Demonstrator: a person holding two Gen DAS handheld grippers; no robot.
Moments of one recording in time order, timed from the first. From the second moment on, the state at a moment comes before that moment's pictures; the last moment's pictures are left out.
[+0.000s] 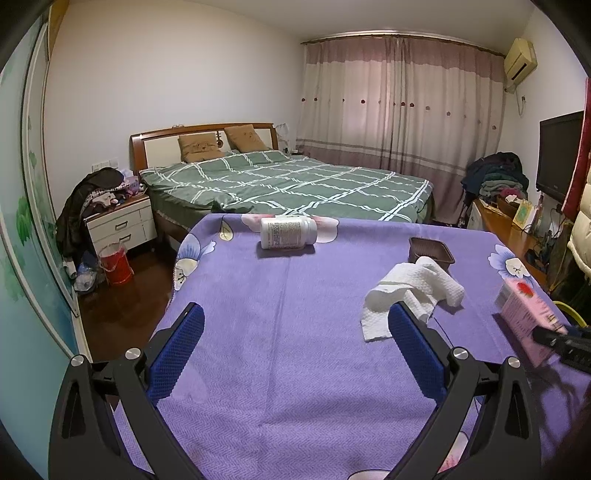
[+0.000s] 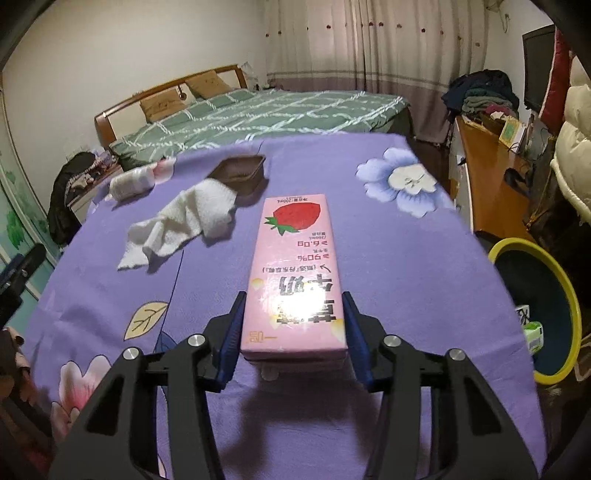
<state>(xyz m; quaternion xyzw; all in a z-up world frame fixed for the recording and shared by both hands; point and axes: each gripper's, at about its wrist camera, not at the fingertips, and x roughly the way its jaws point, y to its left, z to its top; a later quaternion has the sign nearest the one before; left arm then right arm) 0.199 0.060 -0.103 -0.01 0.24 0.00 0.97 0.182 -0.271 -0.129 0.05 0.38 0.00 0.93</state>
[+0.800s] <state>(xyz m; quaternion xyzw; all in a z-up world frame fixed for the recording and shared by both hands) 0.207 0.046 -0.107 0.02 0.26 0.01 0.97 0.140 -0.432 -0.109 0.10 0.32 -0.16 0.93</state>
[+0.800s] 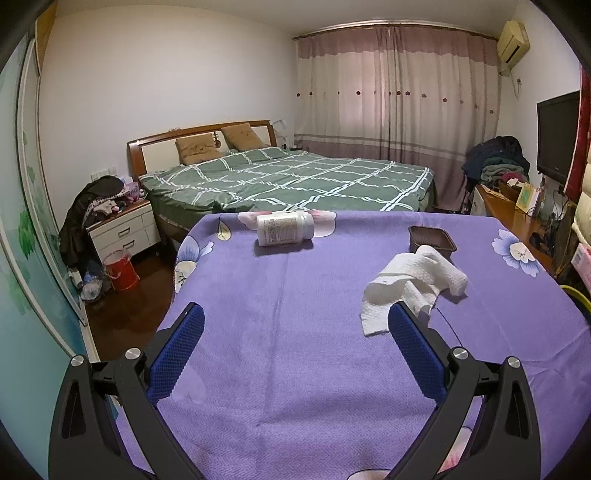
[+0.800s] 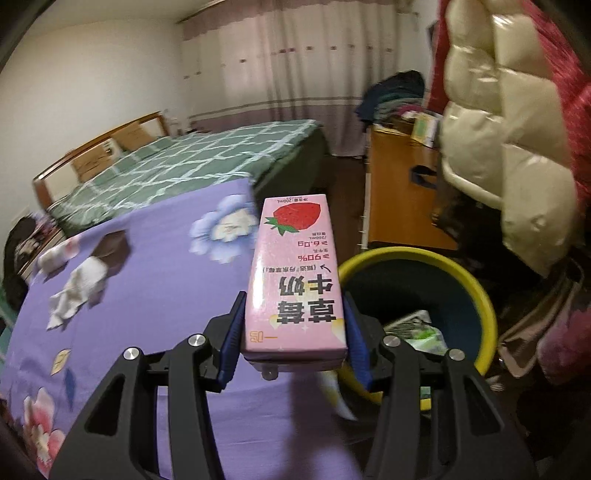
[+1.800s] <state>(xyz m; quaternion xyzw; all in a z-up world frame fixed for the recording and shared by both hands) 0.207 0.044 -0.108 0.03 0.26 0.01 0.96 0.153 -0.464 -0.133 0.12 0.34 -0.22 0.91</state>
